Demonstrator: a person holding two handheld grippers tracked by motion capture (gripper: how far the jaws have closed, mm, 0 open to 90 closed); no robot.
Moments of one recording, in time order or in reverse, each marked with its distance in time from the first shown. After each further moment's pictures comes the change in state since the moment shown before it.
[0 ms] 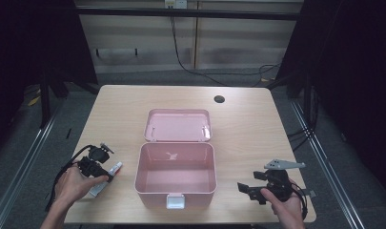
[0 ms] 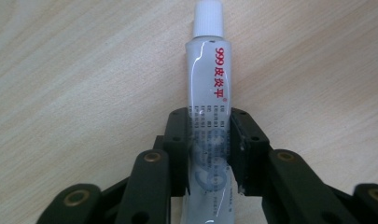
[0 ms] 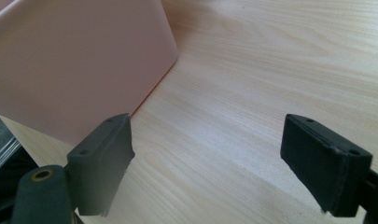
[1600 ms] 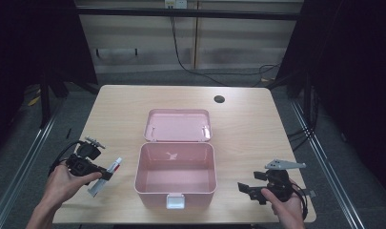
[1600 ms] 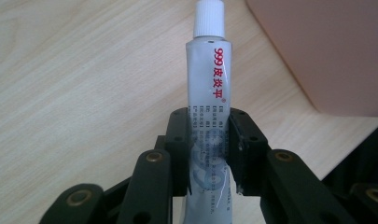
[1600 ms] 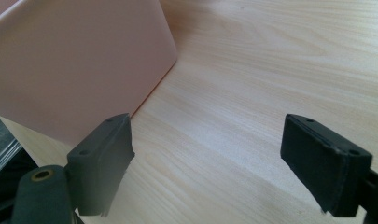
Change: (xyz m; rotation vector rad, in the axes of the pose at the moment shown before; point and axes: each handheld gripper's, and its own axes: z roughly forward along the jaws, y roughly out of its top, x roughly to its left) left arm -0.010 -0.009 -0.050 -0.124 -0.154 0.017; right arm 0.000 -0.001 -0.001 -0.006 0.001 0.009
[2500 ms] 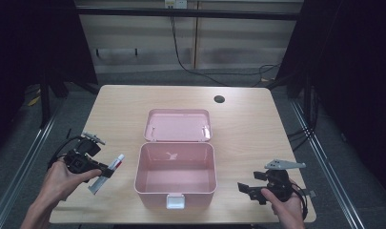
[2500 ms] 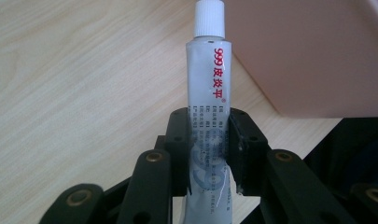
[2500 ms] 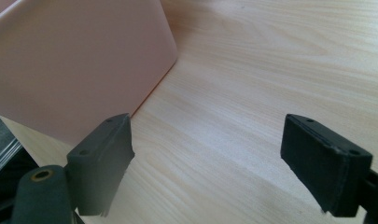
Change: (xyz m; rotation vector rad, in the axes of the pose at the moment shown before) left arm -0.017 0.010 -0.025 -0.030 -0.013 0.049; right arm 0.000 0.000 0.000 0.003 0.002 -0.001
